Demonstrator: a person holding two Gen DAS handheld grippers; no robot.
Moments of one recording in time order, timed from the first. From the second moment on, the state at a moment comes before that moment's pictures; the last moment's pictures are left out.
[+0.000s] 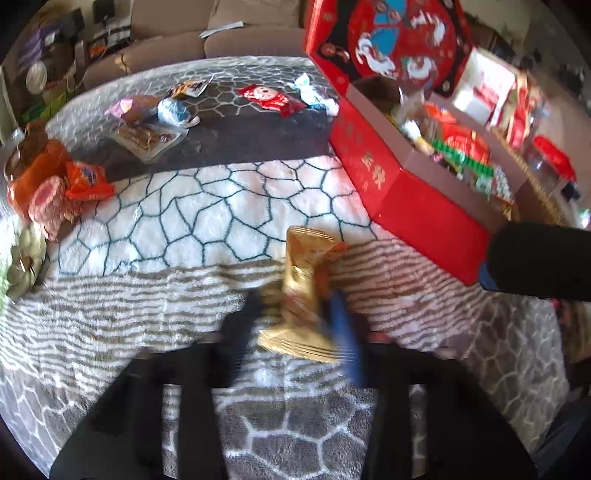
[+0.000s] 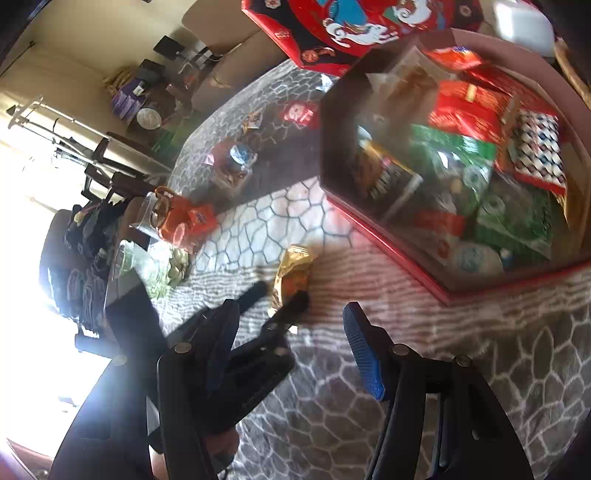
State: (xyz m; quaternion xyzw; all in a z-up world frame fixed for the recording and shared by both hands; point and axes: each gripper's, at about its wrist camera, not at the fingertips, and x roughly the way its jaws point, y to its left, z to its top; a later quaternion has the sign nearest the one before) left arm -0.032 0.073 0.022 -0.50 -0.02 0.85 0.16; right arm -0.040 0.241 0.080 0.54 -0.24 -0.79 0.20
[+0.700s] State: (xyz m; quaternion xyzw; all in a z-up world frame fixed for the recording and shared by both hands) left arm -0.018 -0.049 0.037 -0.51 -0.08 0.83 0.19; right arm -0.206 0.112 0.093 0.52 -0.09 -0.82 0.20
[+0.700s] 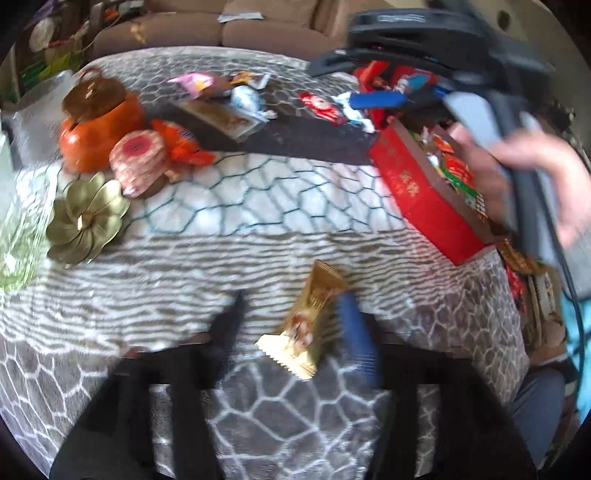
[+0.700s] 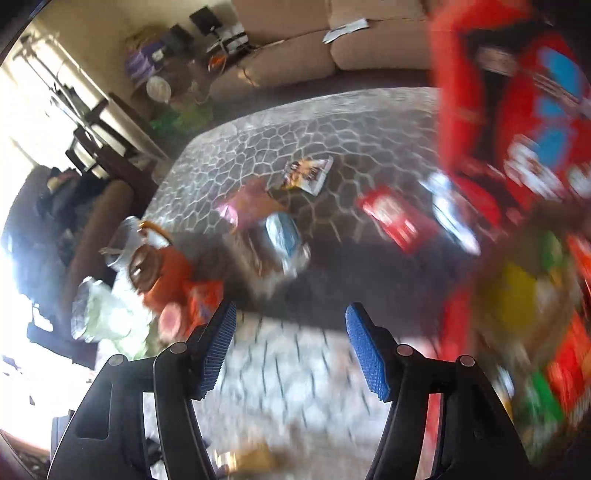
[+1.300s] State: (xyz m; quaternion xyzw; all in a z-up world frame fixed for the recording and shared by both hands) left arm -0.038 -0.034 0.021 -0.53 -0.08 0.81 0.24; right arm -0.269 0.045 0.036 0.54 0.03 -0.82 0.20
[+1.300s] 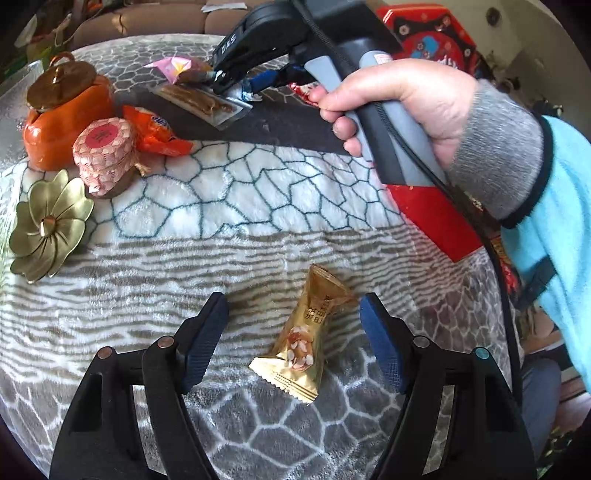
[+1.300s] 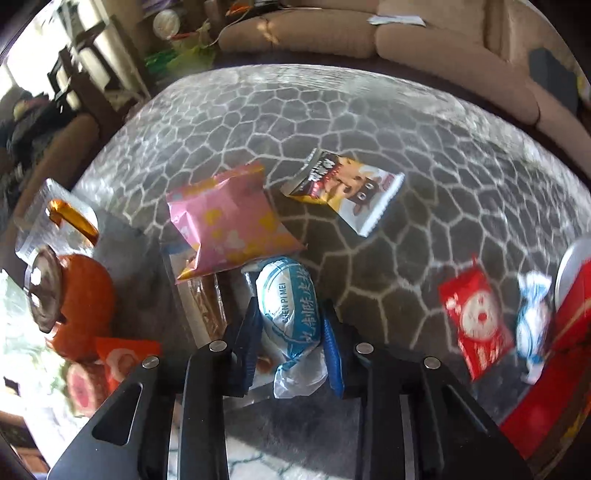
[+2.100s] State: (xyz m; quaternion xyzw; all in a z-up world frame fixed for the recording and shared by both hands) left arm -0.012 0.018 0.023 -0.49 0.06 0.85 0.19; right arm -0.088 0.304 0.143 0.51 -0.09 -0.85 0.13
